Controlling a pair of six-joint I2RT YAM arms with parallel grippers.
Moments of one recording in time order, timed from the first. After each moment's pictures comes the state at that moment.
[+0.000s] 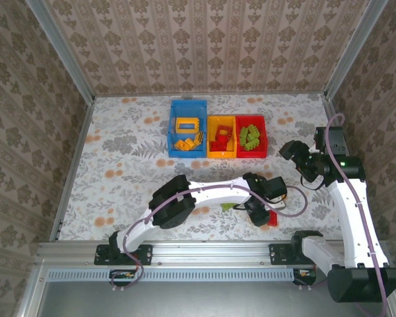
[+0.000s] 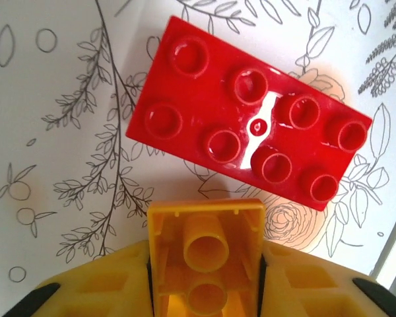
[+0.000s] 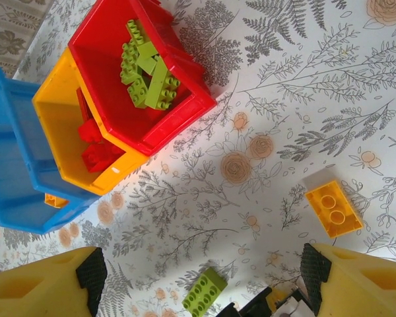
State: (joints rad) left arm -1.33 2.33 1.91 -0.92 0.16 -0.04; right arm -0.06 0.98 1.08 -1.03 -0.20 0.73
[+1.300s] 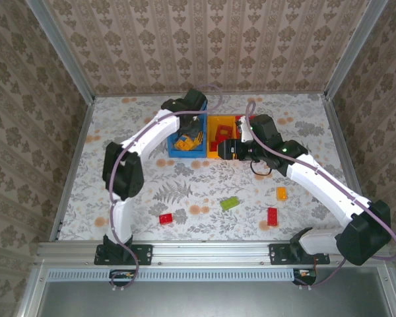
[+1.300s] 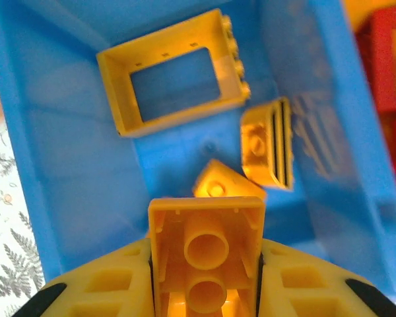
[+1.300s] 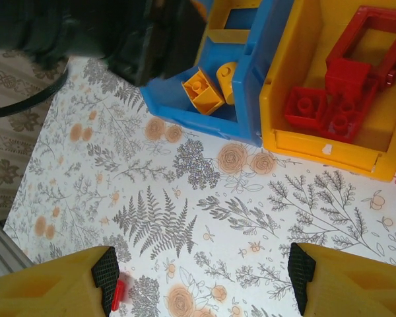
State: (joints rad) left arm -0.62 2.11 1.95 -0.99 -0.27 -0.19; right arm 0.50 1.31 1.13 -0.53 -0.25 0.47
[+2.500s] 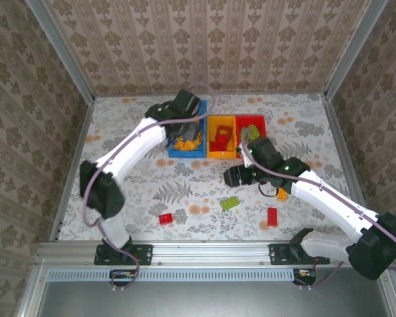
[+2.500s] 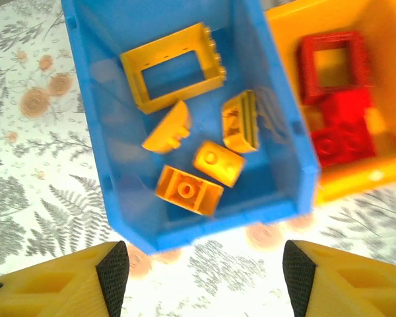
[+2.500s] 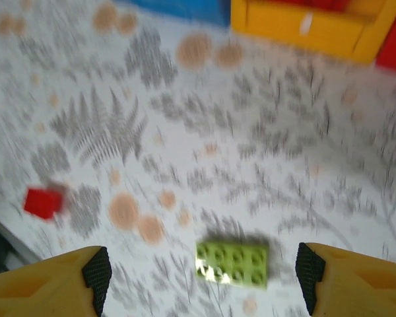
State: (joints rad) left arm -0.69 1.72 1.67 -0.94 -0.23 -0.23; right arm 0.61 1.16 0.92 -0.70 -0.16 0.35
